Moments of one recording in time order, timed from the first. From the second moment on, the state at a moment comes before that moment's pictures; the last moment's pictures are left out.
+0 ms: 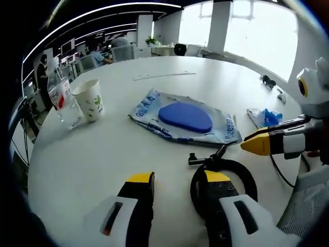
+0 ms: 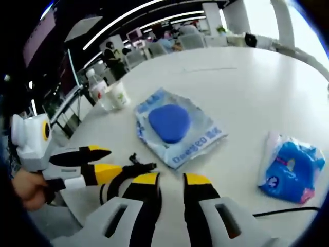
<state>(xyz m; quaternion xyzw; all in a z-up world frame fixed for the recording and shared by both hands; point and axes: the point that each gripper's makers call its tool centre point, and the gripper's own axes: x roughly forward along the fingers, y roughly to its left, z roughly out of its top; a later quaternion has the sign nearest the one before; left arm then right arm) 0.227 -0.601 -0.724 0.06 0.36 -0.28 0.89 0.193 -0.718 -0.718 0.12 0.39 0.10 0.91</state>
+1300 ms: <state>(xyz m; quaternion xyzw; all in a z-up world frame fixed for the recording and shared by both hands) 0.312 -0.610 -0.711 0.04 0.34 -0.28 0.90 0.214 -0.744 -0.716 0.17 0.36 0.04 0.92</state>
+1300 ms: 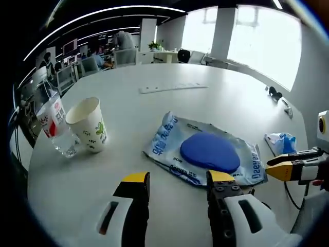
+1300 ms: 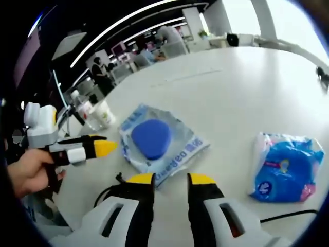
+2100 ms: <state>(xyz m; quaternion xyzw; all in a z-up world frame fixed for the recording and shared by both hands) 0.347 -0.616 -0.715 0.06 0.34 -0.29 0.89 0.221 -0.749 -0.723 0.19 0.36 0.03 0.91</state>
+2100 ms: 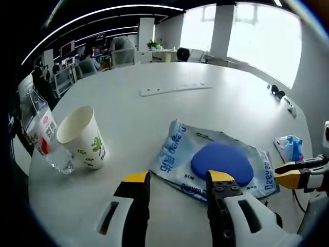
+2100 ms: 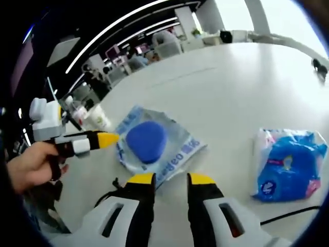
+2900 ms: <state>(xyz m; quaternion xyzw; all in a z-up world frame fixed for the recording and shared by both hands) 0.379 -0.636 -0.715 0.07 0.33 -0.31 0.89 0.231 -0.755 -0.730 0.21 0.35 0.01 0.91</state>
